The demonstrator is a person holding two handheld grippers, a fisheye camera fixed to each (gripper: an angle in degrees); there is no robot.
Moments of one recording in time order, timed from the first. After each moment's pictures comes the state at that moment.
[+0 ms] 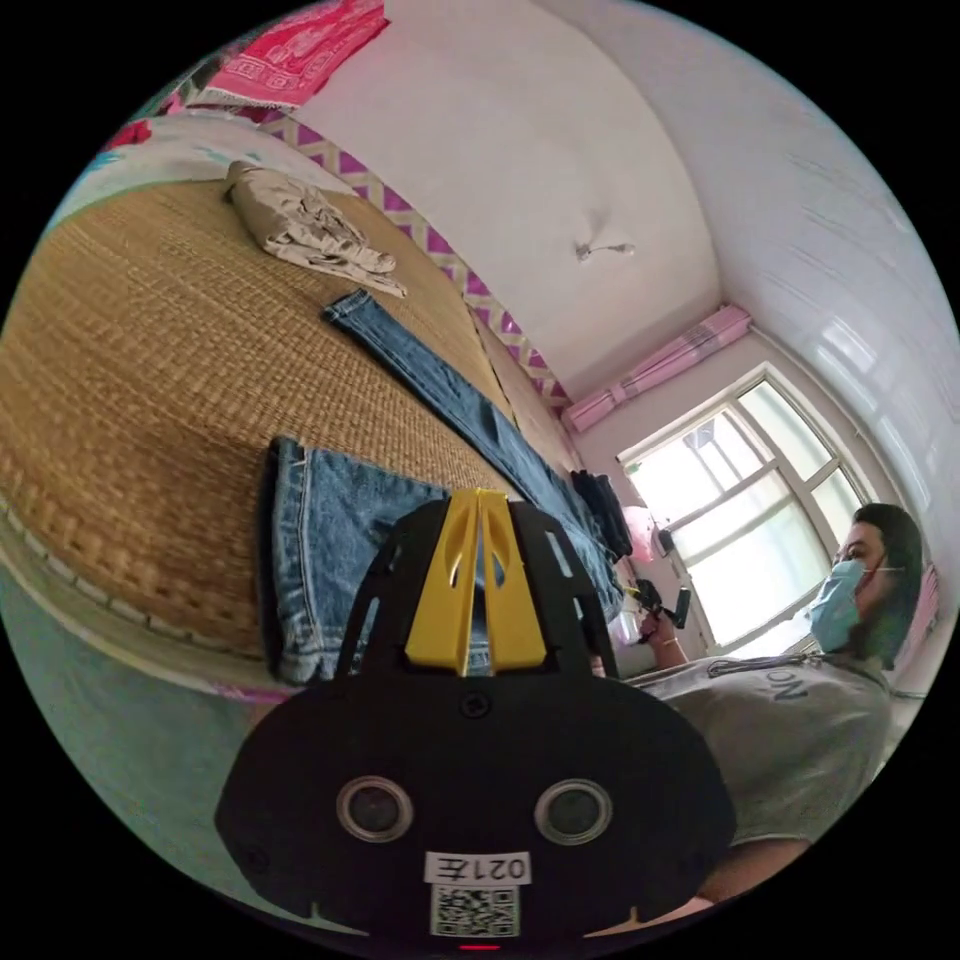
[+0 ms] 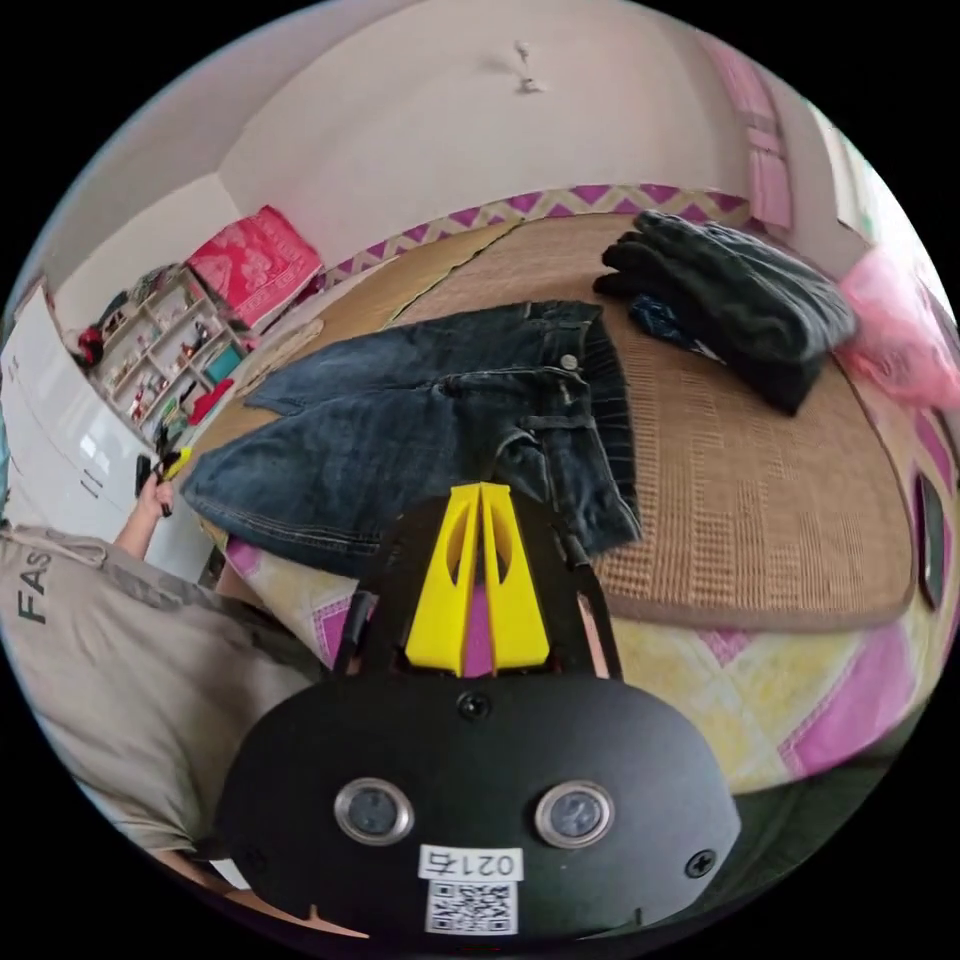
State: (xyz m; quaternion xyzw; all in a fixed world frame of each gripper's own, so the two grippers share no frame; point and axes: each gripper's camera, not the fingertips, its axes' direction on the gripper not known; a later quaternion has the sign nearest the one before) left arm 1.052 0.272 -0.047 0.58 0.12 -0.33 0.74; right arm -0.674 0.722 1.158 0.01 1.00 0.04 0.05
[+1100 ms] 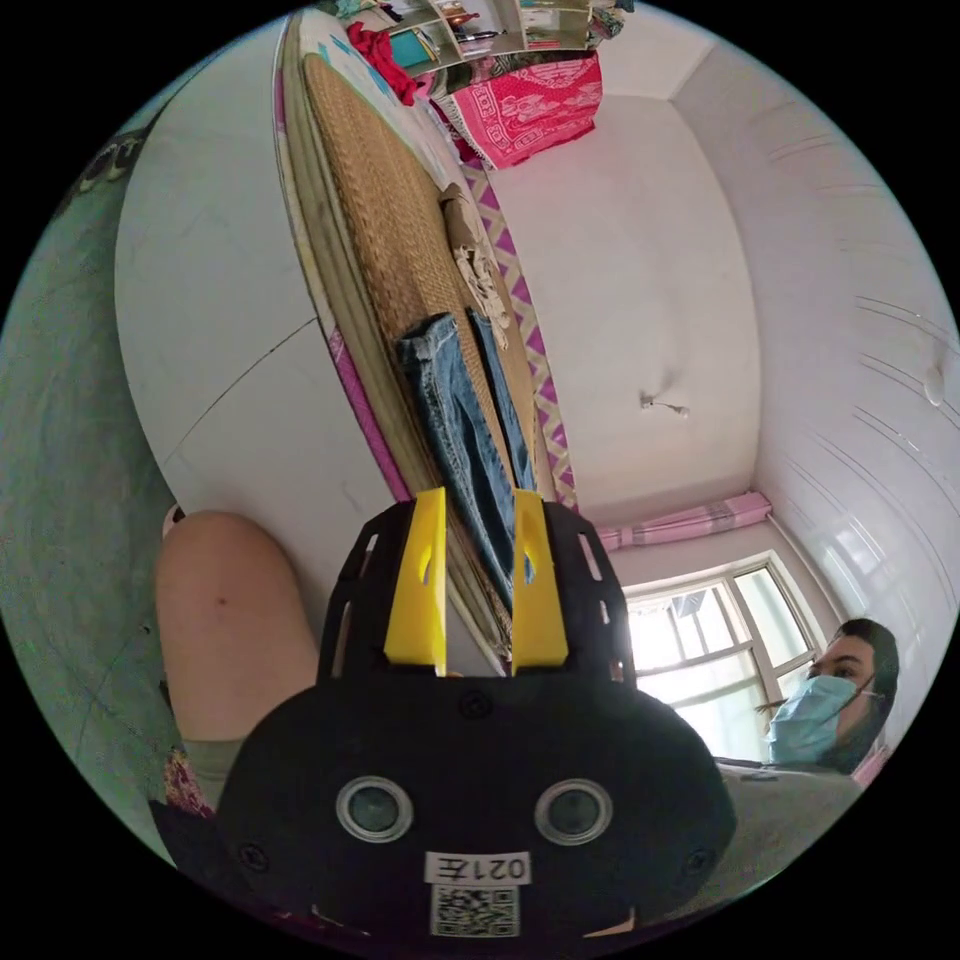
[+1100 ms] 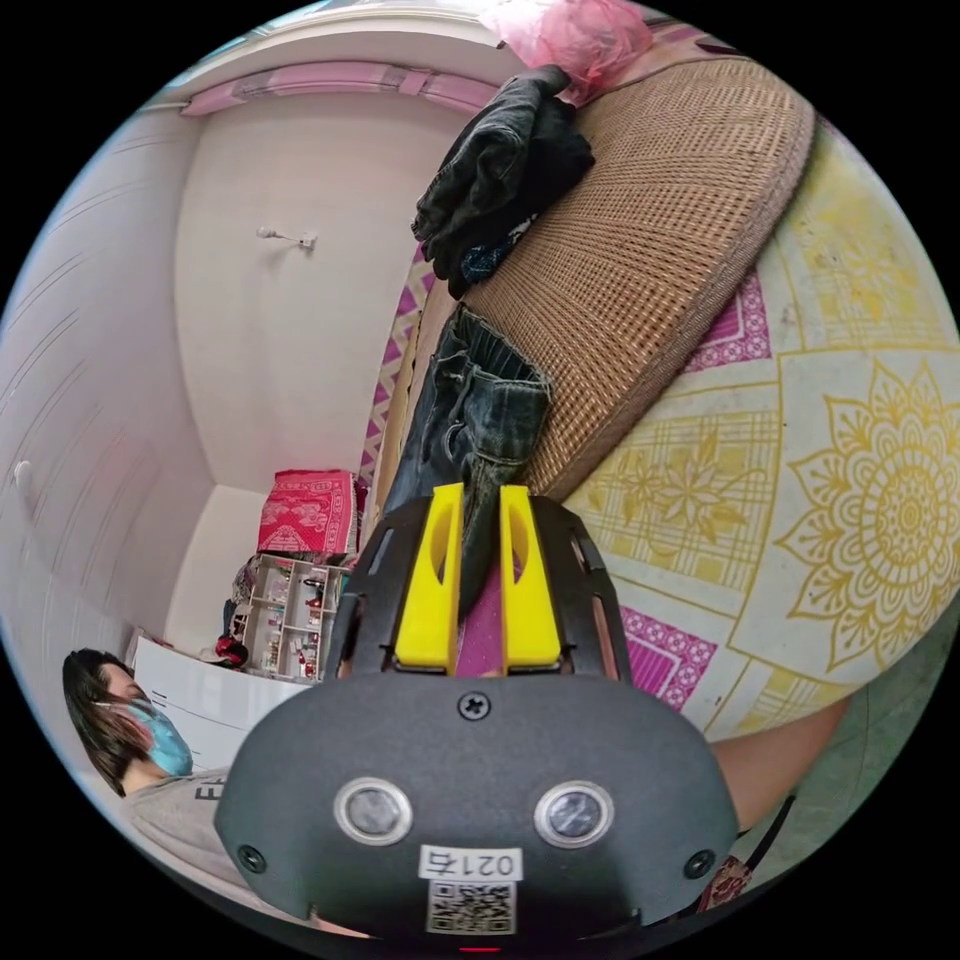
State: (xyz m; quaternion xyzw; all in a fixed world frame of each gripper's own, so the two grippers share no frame) left arm 1.235 0.433 0.058 0.64 0.19 -0.51 0.54; right arm -0.781 0.929 1.145 0.39 0.89 -0.06 0.24
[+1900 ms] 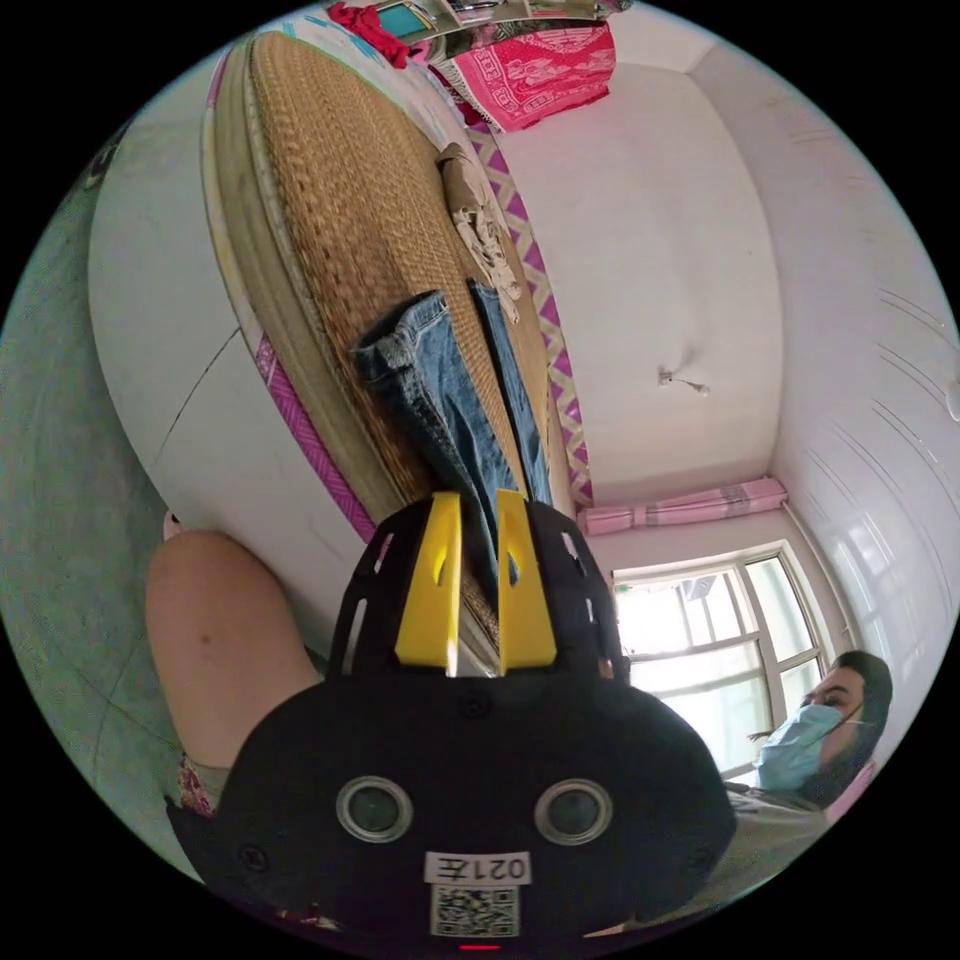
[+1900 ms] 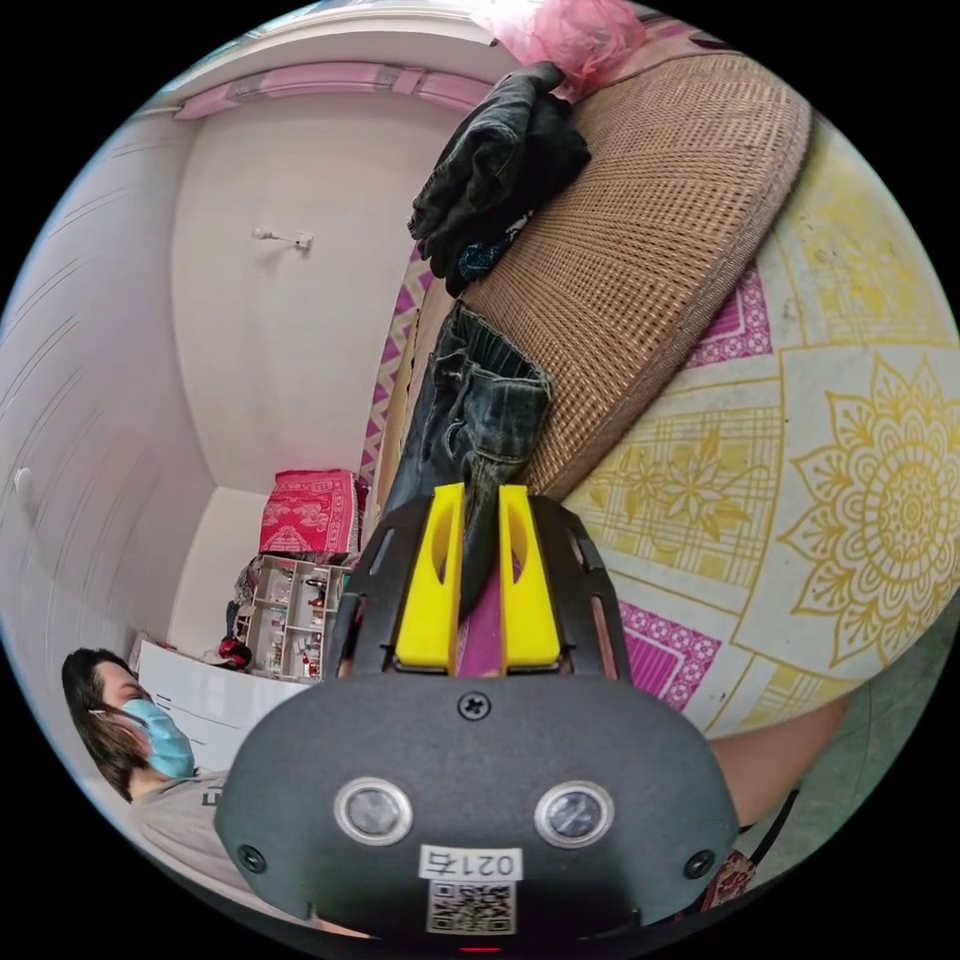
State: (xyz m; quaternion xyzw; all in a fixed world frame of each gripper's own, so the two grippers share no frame) left arm 1.177 0.357 0.087 0.60 0.21 -0.51 0.58; right arm -0.783 0.945 1.098 0.39 0.89 -0.06 0.24
